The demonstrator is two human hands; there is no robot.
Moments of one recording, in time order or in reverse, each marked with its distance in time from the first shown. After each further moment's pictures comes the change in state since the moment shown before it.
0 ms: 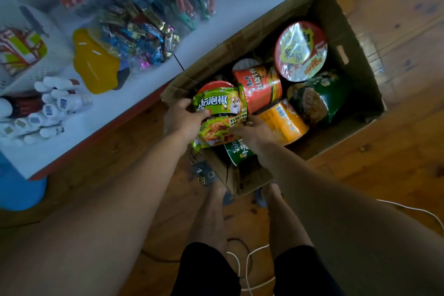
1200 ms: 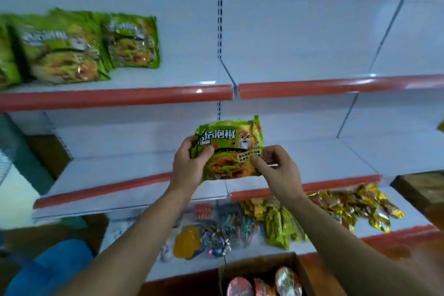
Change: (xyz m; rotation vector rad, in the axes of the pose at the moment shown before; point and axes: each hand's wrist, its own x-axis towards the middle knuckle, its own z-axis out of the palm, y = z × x) left_hand -0.514 0.087 -0.398 -0.960 0.385 0.978; right_hand -0.621 -0.189 -0.013 -0.175 0.213 -1.493
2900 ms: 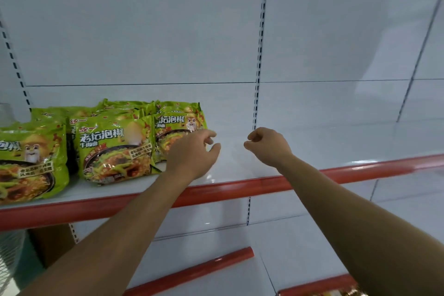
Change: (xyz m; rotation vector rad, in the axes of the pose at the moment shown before) left_hand 0.206 0.157 -0.130 0.971 0.053 0.611; right_hand 0.199 -0.212 0.137 -0.423 -0.008 -0.106
